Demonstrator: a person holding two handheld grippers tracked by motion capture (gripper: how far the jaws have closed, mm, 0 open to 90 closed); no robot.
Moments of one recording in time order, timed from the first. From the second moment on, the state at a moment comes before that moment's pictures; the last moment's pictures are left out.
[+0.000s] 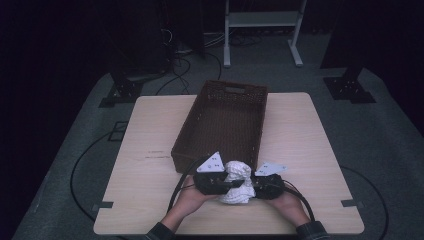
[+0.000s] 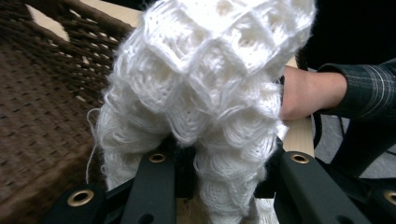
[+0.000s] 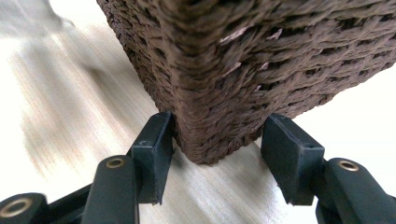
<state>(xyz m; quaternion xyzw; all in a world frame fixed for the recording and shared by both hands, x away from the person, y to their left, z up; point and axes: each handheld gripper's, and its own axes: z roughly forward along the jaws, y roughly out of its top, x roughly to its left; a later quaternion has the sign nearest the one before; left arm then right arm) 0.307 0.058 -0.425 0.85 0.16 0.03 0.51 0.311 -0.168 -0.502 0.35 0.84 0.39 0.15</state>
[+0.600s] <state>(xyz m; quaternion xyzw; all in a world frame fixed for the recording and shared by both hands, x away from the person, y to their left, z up) 0.316 0.046 -0.455 0.87 0.17 0.02 0.47 0.311 -0.168 -0.502 0.35 0.84 0.39 0.15</state>
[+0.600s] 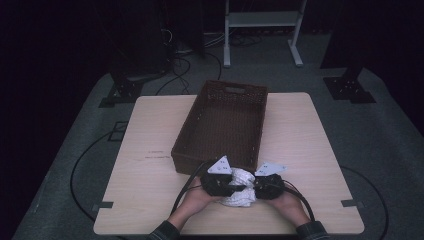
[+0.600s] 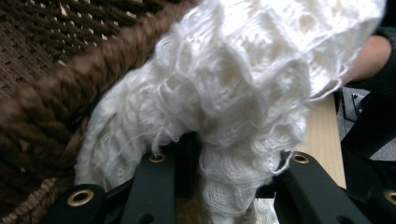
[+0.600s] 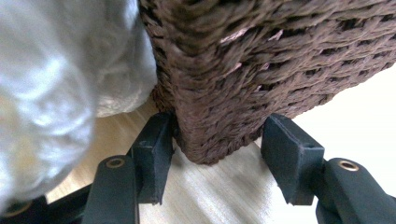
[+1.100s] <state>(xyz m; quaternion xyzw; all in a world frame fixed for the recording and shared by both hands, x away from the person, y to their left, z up) 0.317 0.047 -0.480 0.88 0.19 0.01 0.44 0.311 -0.168 -0.502 0.35 0.84 0.39 0.15</state>
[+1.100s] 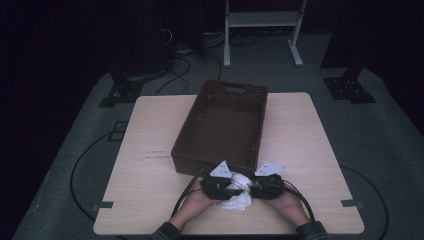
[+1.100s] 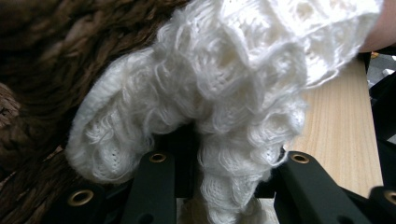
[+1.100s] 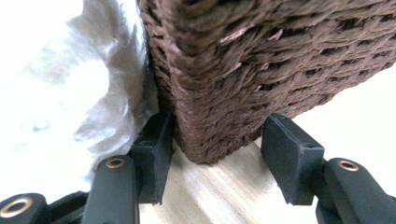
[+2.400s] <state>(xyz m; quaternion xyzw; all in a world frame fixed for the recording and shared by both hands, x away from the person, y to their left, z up) 0.298 0.106 -0.442 0.85 0.21 0.03 0.47 0.309 -0.171 -0.500 0.35 0.84 0.39 0.15</state>
